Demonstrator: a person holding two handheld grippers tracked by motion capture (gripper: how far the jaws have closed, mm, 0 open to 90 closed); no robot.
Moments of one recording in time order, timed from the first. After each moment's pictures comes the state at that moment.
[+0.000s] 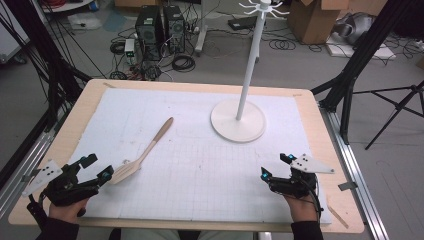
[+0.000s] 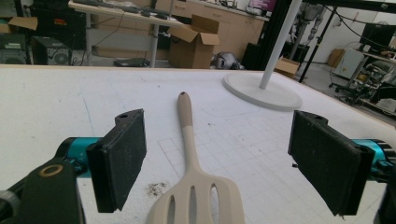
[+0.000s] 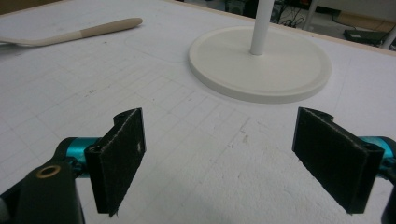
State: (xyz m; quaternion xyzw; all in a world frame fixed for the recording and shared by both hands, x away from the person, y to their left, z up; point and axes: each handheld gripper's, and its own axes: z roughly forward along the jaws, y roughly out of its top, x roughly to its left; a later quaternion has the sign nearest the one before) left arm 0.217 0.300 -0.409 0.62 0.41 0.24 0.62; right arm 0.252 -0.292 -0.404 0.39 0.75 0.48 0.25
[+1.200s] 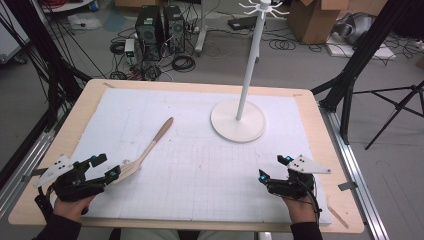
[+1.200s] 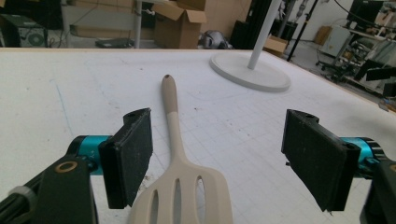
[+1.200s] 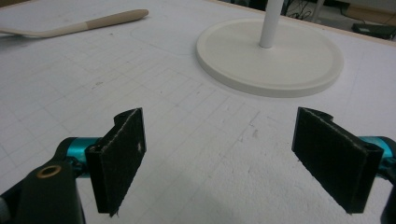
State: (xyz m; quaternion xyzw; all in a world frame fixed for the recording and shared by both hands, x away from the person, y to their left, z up) left arm 0.233 0.290 -0.404 0.67 0.40 0.20 0.59; right arm 0.251 -0.286 -0.406 0.39 0.75 0.47 0.24
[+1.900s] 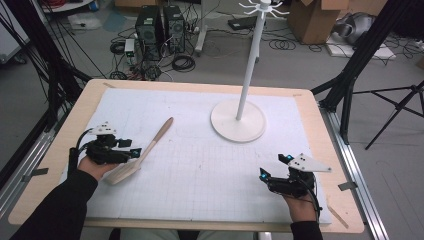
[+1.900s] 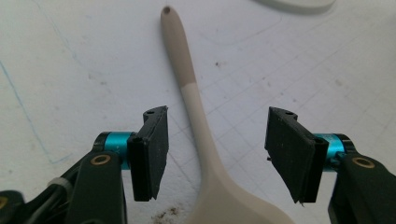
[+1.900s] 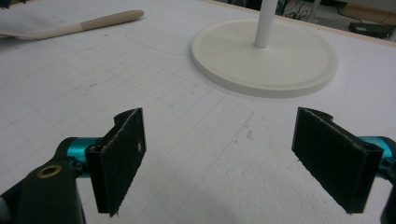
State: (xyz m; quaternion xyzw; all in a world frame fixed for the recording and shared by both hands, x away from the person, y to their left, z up) left arm 0.338 0.253 -0.406 0.80 0.41 0.11 0.43; right arm 0.255 -0.289 -0.407 0.39 0.75 0.47 0.24
